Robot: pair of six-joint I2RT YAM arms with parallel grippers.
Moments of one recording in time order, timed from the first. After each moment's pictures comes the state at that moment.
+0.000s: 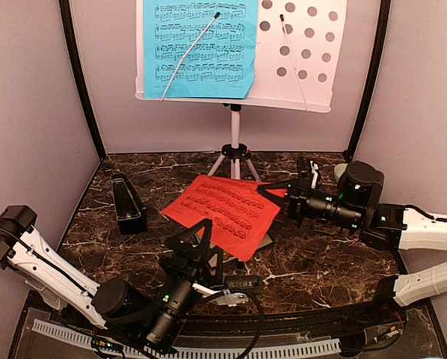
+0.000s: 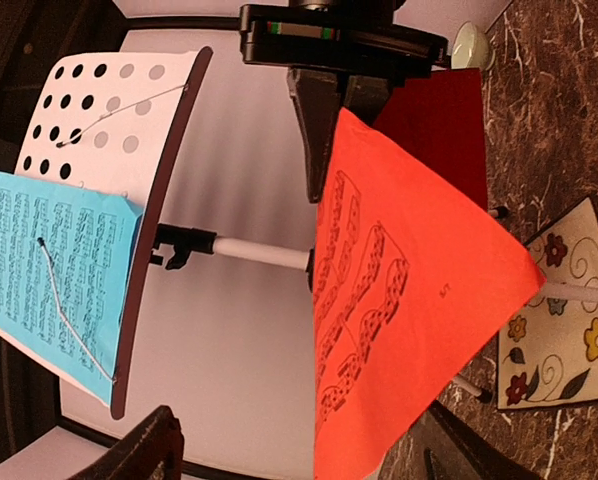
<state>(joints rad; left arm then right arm) -1.79 1.61 0.83 1.40 -1.34 1.99 1.01 1.05 0.72 0.29 -0.13 1.39</state>
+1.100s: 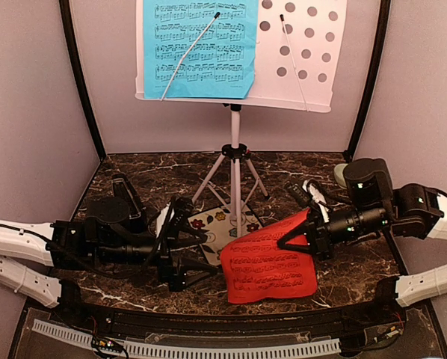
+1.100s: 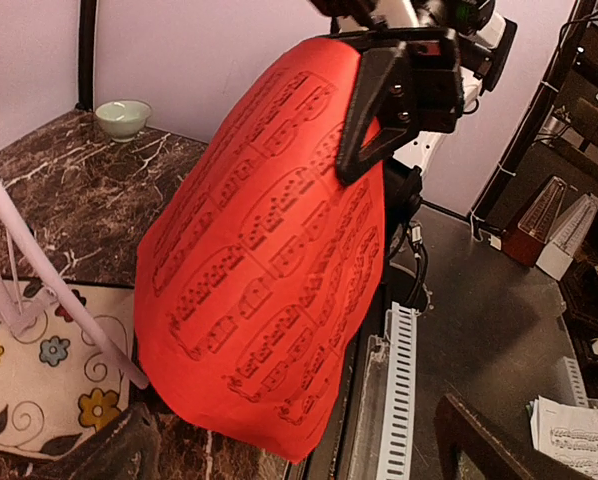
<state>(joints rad) -1.28 1.04 0.70 0.07 0.11 -0.24 1.09 0.90 0.92 -0.57 -0.31 0.31</state>
